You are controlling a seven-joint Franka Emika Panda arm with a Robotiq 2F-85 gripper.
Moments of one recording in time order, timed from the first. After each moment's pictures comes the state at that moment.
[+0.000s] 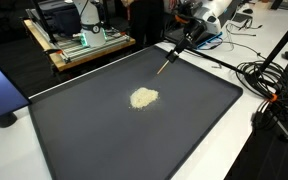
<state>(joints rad) 0.38 0.70 0.03 -1.49 -0.78 1.64 0.12</state>
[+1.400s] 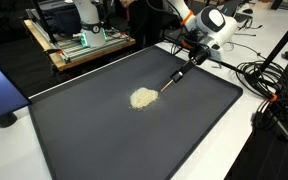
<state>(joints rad) 0.41 1.12 -0.02 -1.02 -0.86 1.50 0.17</state>
